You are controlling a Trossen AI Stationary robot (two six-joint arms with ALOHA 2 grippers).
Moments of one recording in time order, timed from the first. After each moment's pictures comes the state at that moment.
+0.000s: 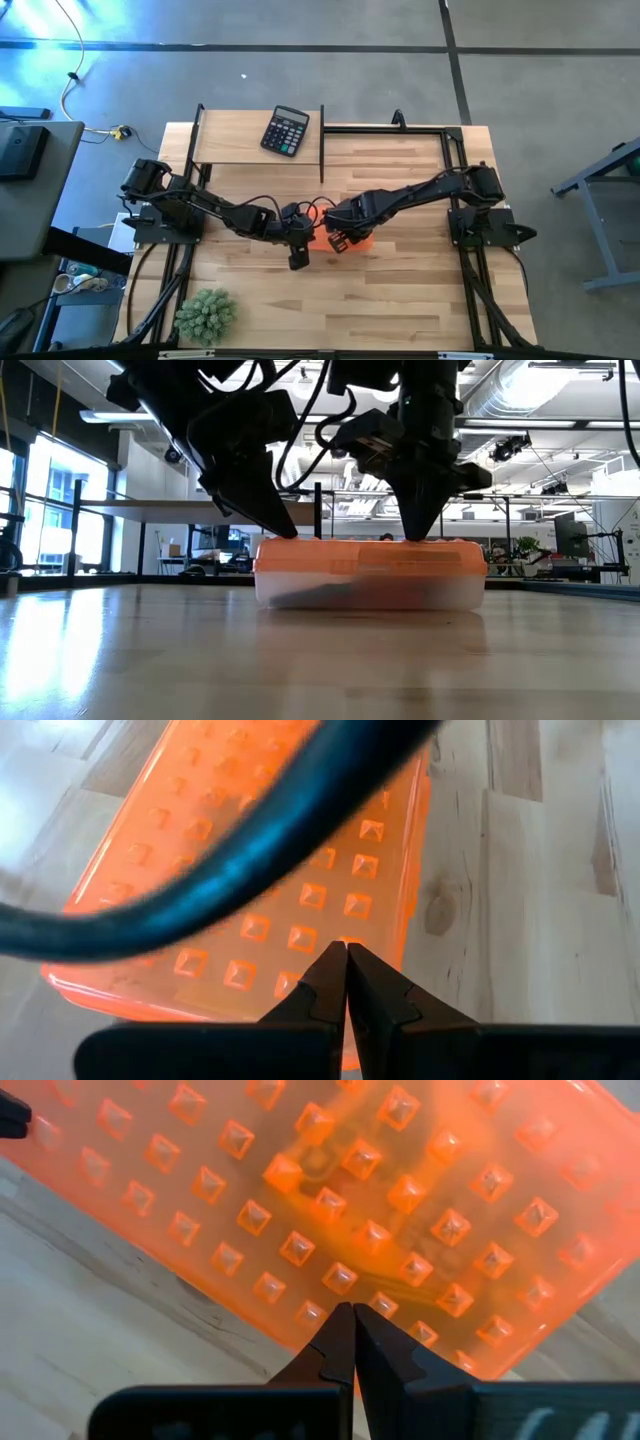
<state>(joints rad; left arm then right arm) -0.11 1.67 0.88 -0.06 -0.24 -0.37 0.13 1.90 1.43 -0.96 -0.03 1.06</state>
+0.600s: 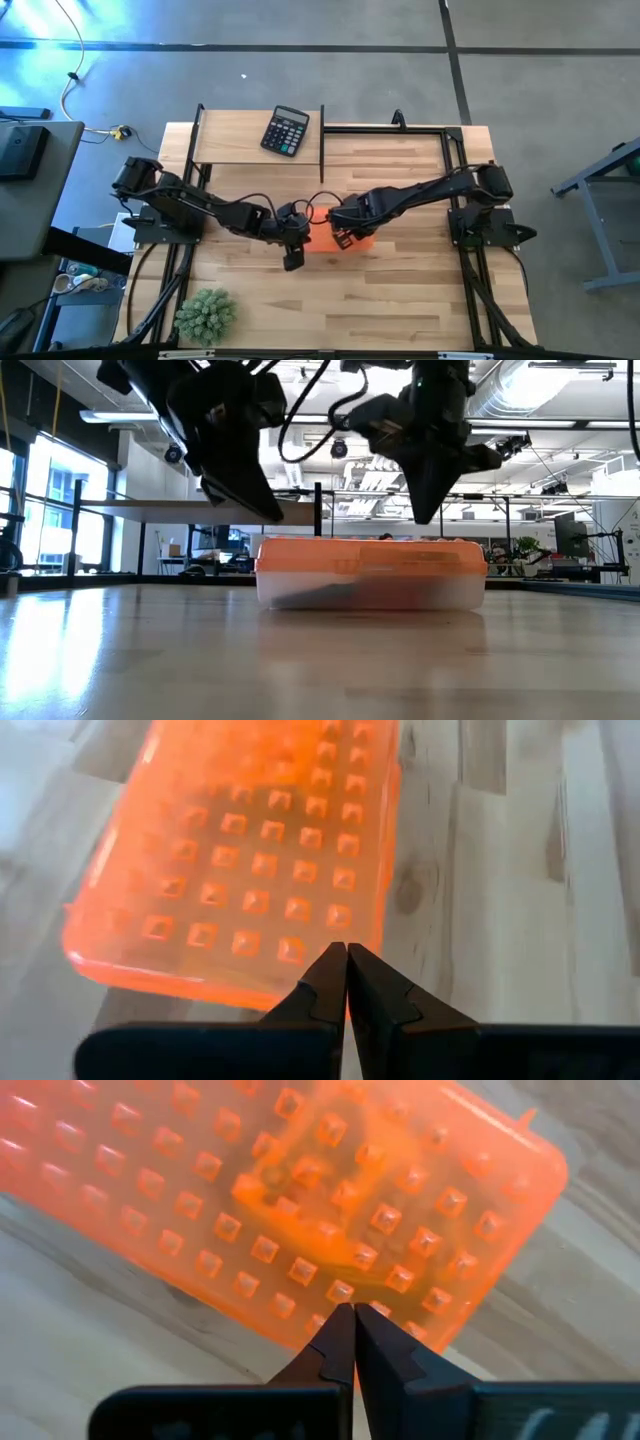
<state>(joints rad) -0.12 1.60 0.89 -0.15 -0.20 -0.41 0.14 1.83 1.43 -1.02 0.06 1.10</state>
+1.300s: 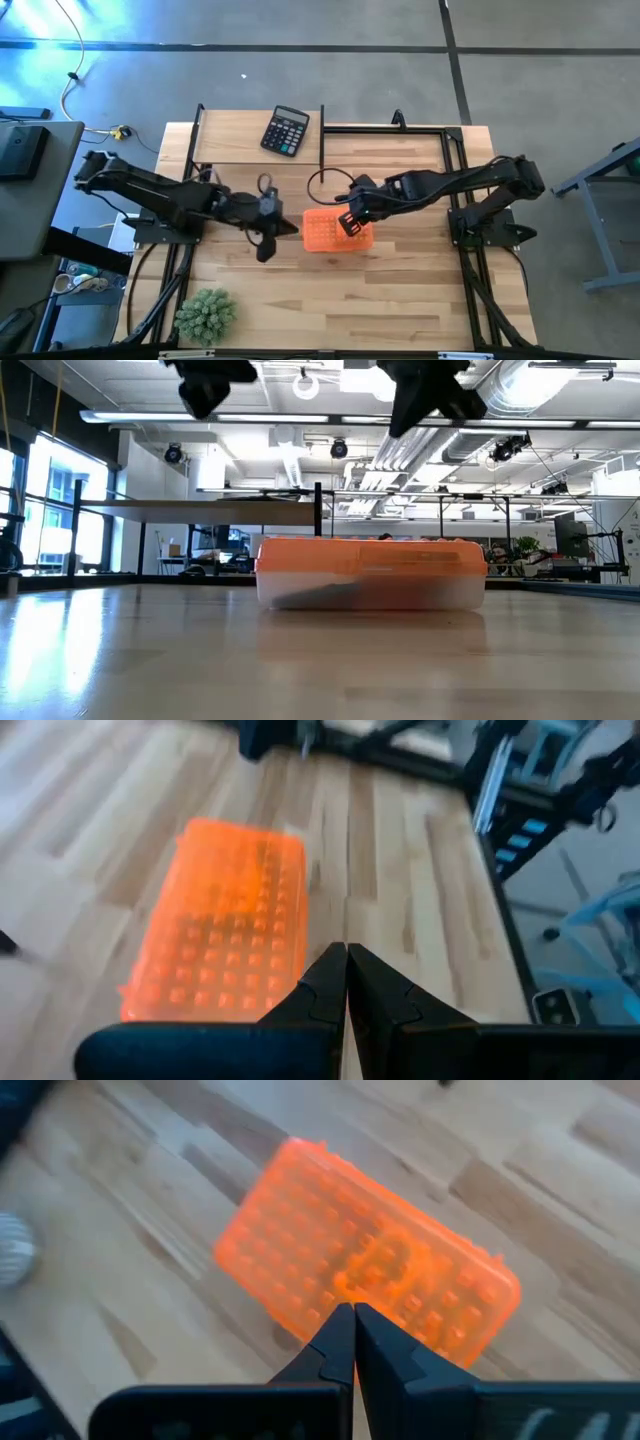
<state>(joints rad) -0.12 1.21 0.89 -0.26 -0.13 -0.37 0.14 1.58 1.43 -0.93 0.19 1.00</state>
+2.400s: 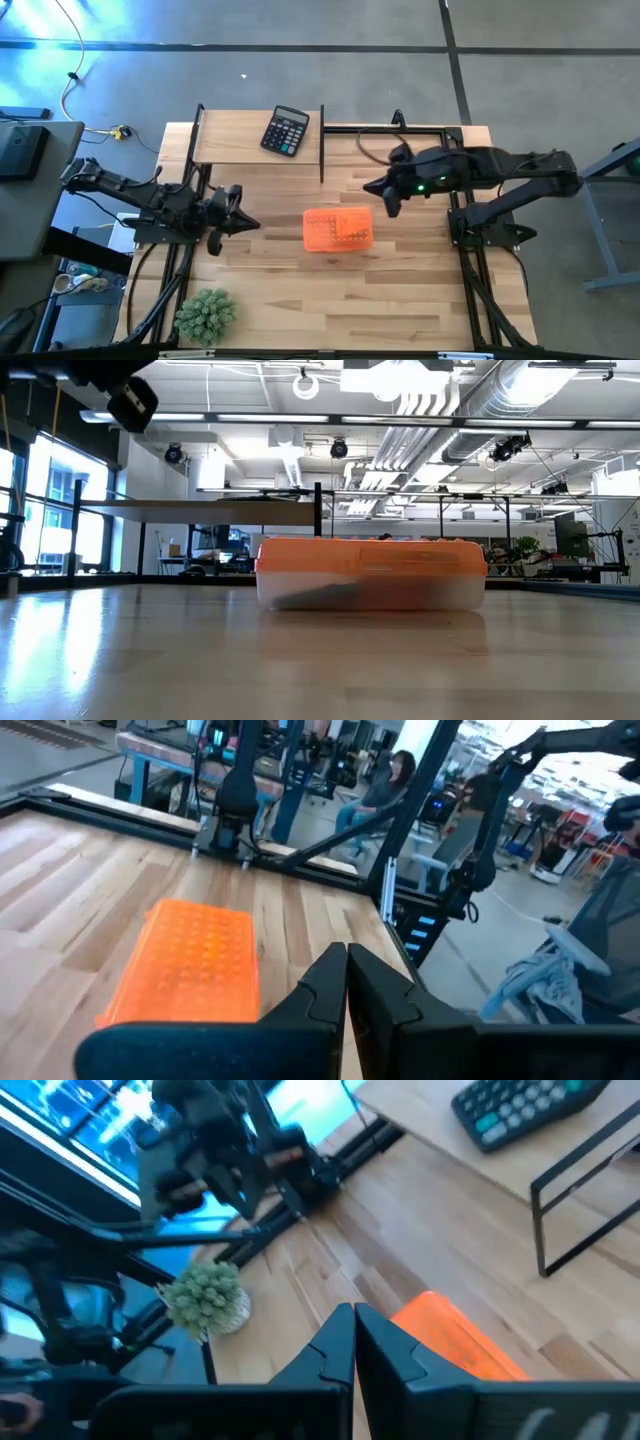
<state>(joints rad) -0.18 0.56 0.37 0.07 -0.11 -0.35 0.14 1.22 1.43 -0.72 0.20 0.74</state>
